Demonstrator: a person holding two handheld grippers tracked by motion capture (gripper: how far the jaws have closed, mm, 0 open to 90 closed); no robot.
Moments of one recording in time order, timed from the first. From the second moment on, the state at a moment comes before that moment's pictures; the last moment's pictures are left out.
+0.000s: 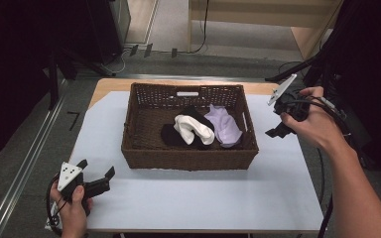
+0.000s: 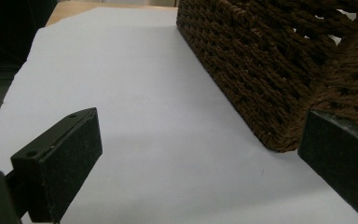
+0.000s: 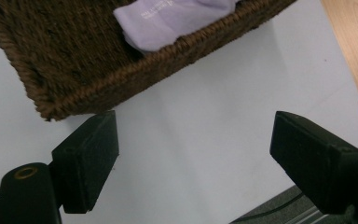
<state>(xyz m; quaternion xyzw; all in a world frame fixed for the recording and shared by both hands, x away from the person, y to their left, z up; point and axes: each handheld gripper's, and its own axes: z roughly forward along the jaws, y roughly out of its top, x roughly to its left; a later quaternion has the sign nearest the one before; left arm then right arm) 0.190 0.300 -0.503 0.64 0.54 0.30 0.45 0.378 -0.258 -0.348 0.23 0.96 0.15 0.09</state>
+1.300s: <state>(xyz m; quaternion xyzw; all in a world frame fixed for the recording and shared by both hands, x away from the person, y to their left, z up) 0.190 0.300 -0.503 0.64 0.54 0.30 0.45 0.392 -0.128 -0.375 0.13 0.98 0.16 0.05</state>
